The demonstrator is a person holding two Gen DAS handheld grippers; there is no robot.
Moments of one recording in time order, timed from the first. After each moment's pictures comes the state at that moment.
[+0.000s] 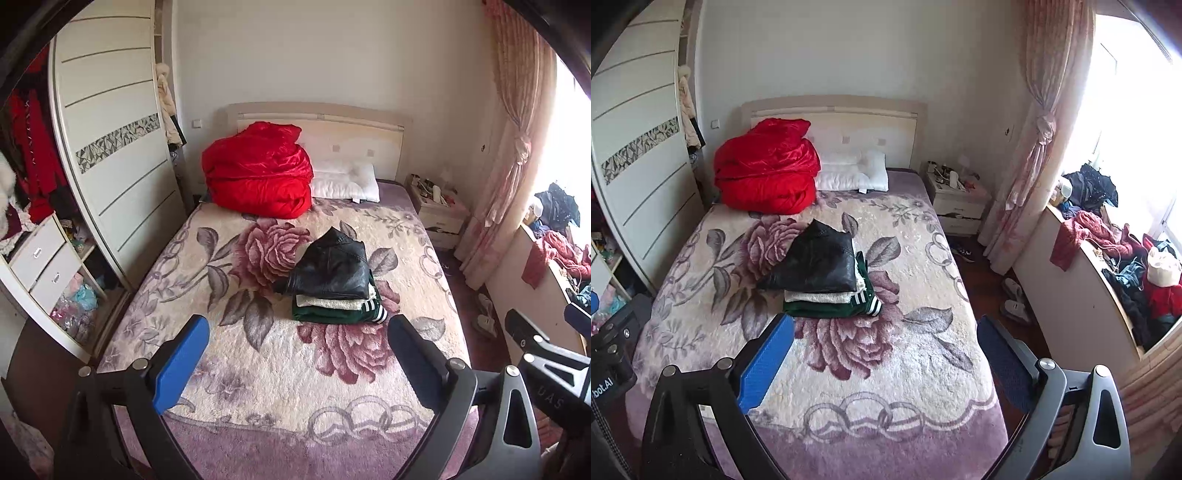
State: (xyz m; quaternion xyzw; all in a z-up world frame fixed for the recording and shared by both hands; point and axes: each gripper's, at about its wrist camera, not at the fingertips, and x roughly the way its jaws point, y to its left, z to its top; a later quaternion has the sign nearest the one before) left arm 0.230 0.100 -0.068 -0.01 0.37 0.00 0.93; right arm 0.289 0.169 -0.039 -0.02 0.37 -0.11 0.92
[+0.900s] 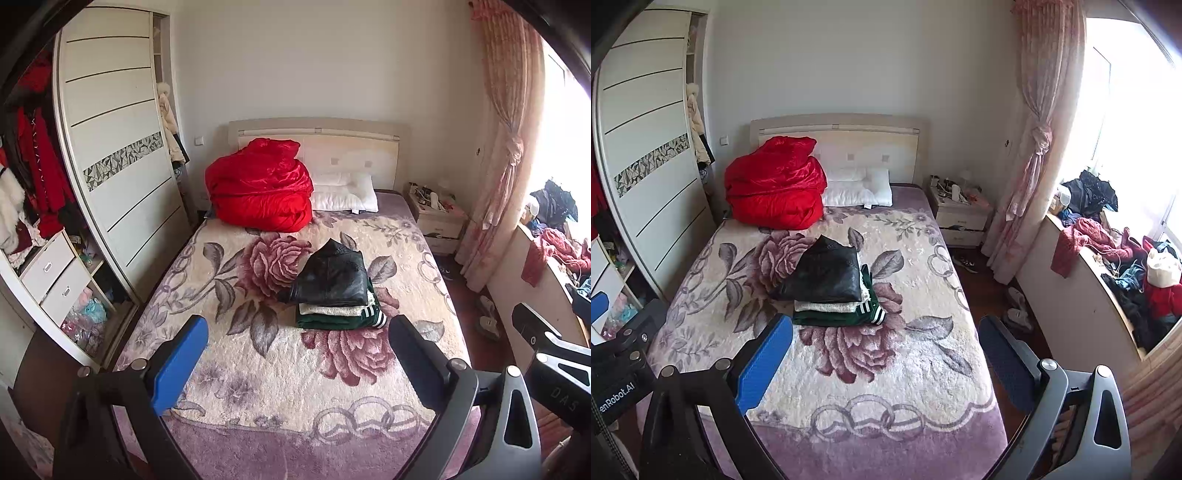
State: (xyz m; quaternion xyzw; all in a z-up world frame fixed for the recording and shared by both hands) left arm 0.200 0.092 -0.045 0.01 0.34 0.00 0.94; right arm 0.230 0.170 0.008 -0.01 0.35 -0.10 0.93
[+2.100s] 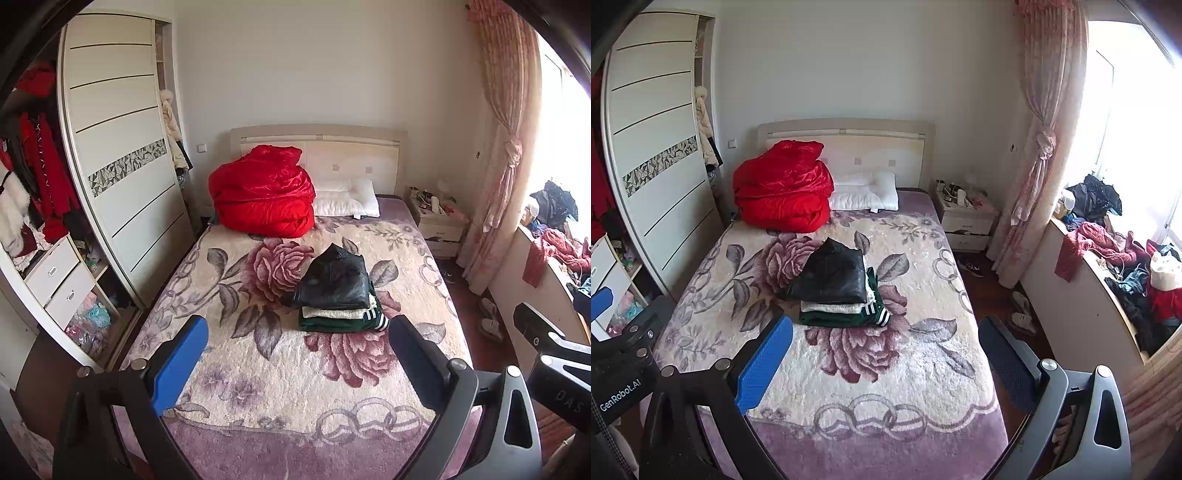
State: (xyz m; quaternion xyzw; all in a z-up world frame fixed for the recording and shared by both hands) left arm 0.191 0.096 -0.036 0.01 0.33 0.00 0.94; right arm 0.235 0.176 0.021 -0.01 0.34 -0.08 0.94
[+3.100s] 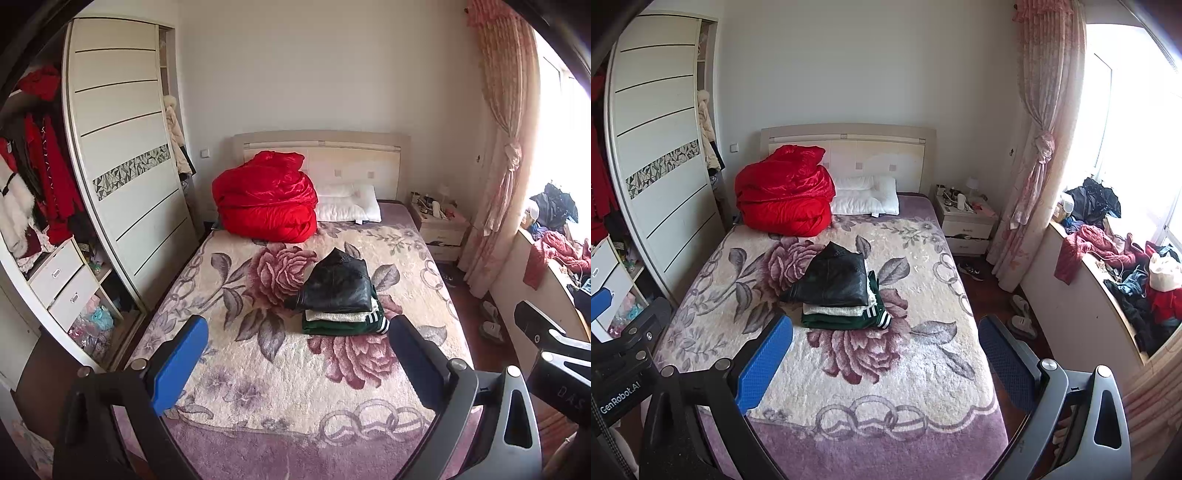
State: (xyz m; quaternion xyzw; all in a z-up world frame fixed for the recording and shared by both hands) left arm 0.177 0.095 -0.033 0.02 0.32 0.00 0.95; right arm 0.227 0.183 0.018 -0.01 0.33 -0.08 0.94
